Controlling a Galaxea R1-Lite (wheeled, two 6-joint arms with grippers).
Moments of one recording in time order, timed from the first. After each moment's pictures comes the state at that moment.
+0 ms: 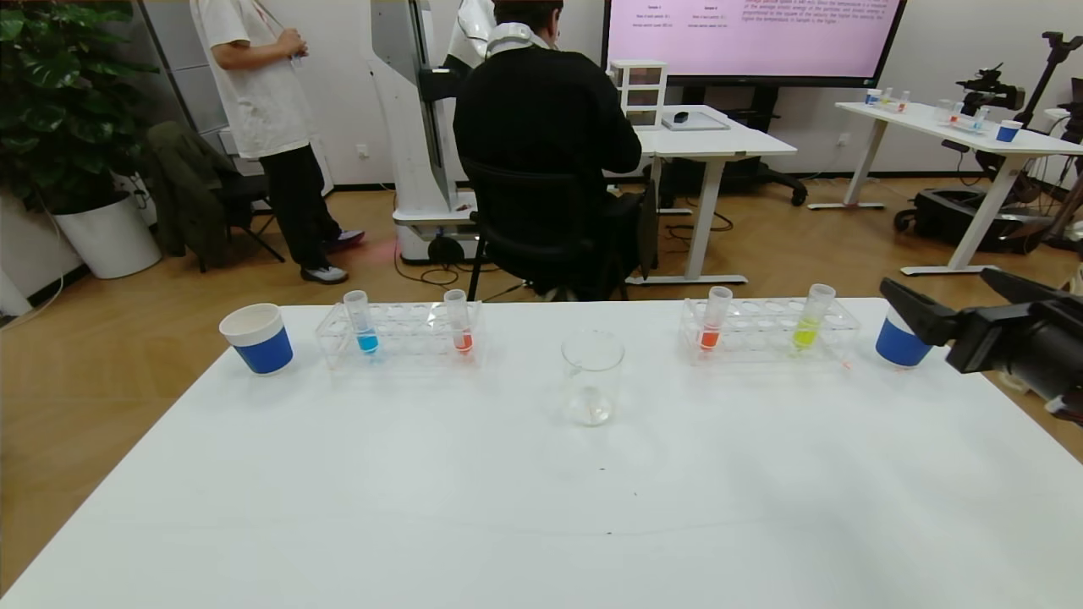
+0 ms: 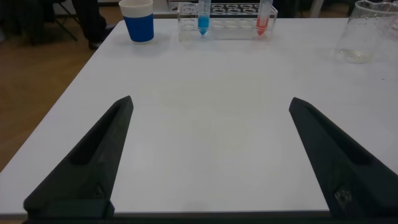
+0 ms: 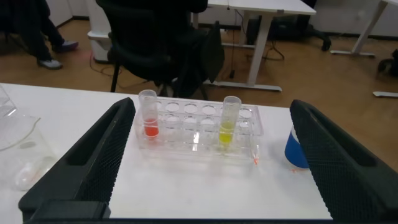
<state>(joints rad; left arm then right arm) 0.00 0.00 0.00 0.00 0.00 0.00 0.01 1.46 -0.43 -1.07 0.05 -0.01</state>
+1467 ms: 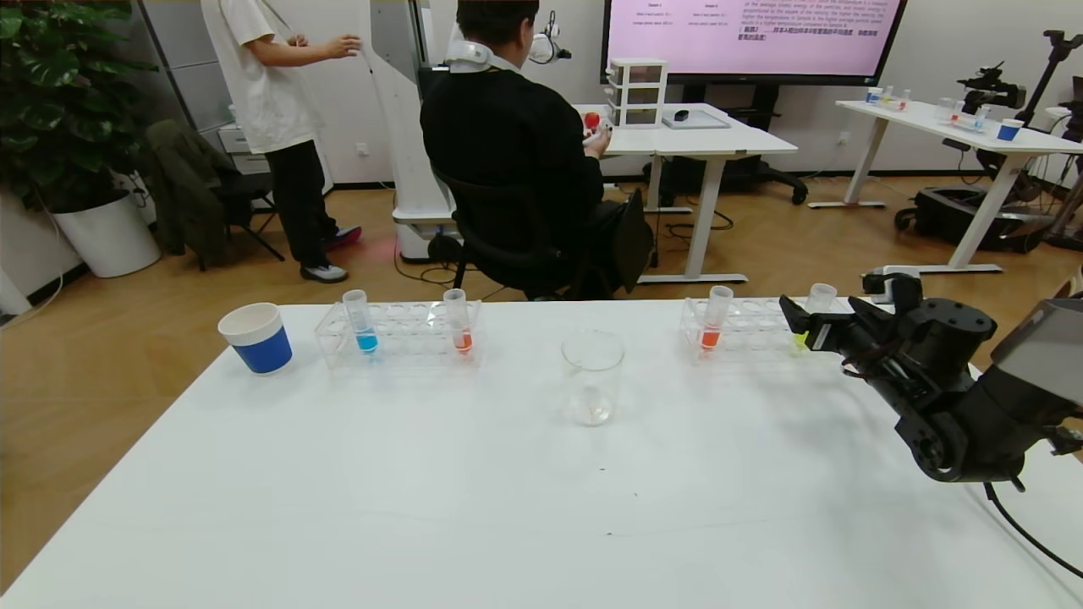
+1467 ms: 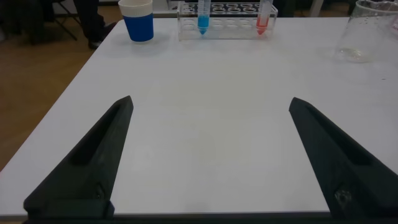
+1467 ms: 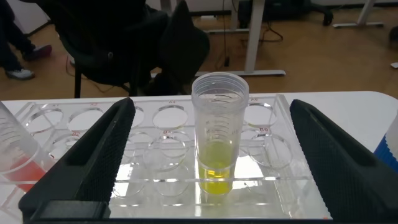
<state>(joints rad) 0.00 0.00 0.00 0.00 0.00 0.00 -0.07 2.33 -0.92 -1.45 0.06 0.08</state>
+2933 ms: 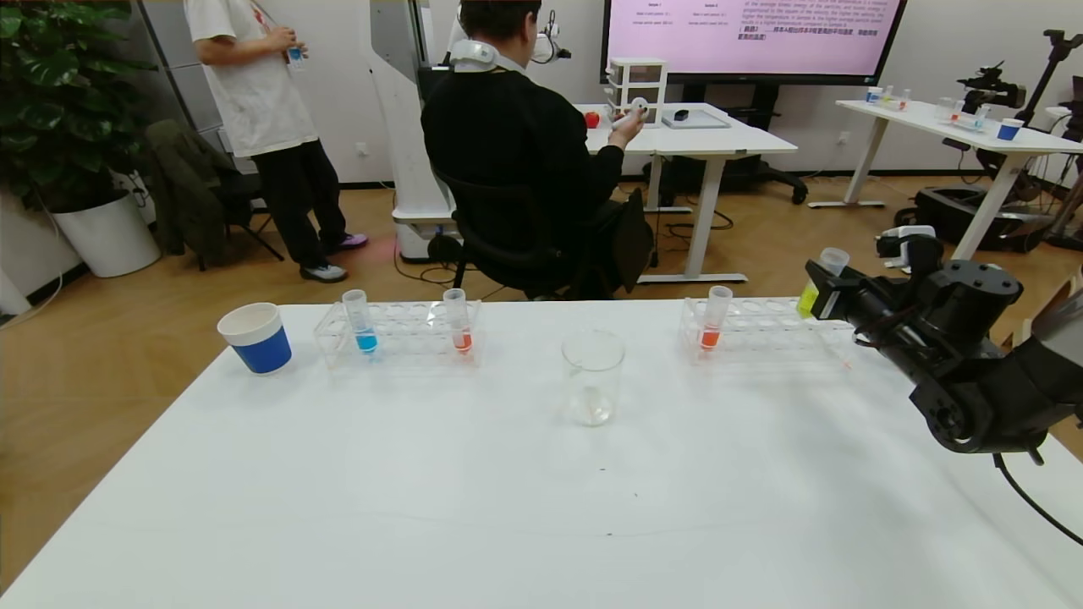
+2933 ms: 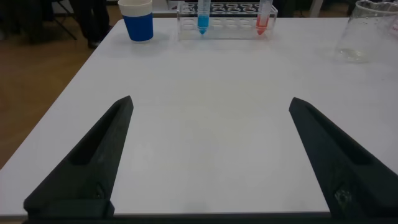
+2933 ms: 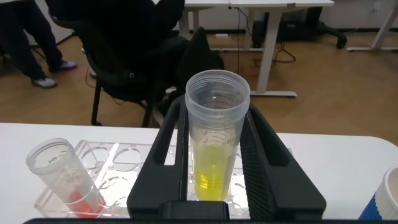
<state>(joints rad) 0.00 0.00 0.00 0.00 0.00 0.00 -0.05 2.19 -0.96 -1.33 0.11 0.07</state>
